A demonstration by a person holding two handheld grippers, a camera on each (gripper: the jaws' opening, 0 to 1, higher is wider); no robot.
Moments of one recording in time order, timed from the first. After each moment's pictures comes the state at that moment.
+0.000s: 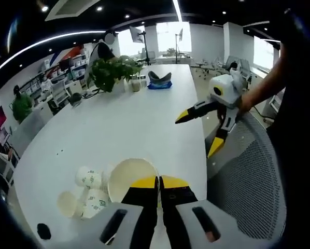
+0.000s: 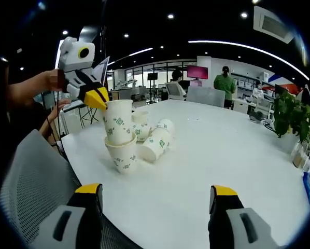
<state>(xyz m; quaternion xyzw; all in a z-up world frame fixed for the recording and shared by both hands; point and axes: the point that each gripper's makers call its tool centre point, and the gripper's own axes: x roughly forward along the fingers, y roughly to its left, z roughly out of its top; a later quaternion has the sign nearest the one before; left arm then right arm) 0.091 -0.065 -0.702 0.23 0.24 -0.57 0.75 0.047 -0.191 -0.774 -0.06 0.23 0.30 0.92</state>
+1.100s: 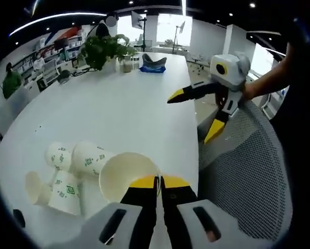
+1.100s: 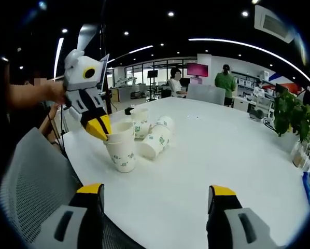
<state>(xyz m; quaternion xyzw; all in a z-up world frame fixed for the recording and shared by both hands) 0.077 -0.075 -0.764 0.19 0.32 -0.59 0.71 0.046 -0.193 -0.779 -0.07 0.24 0.30 0.92</state>
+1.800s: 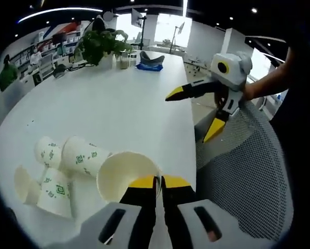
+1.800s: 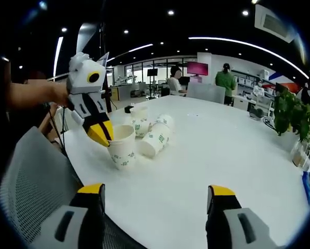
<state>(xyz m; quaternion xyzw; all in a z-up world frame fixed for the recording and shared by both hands) 0.075 -0.079 -0.776 0.17 0.33 -0.61 0.70 0.045 -0.194 -0.782 -0.07 0.25 0.30 0.92</state>
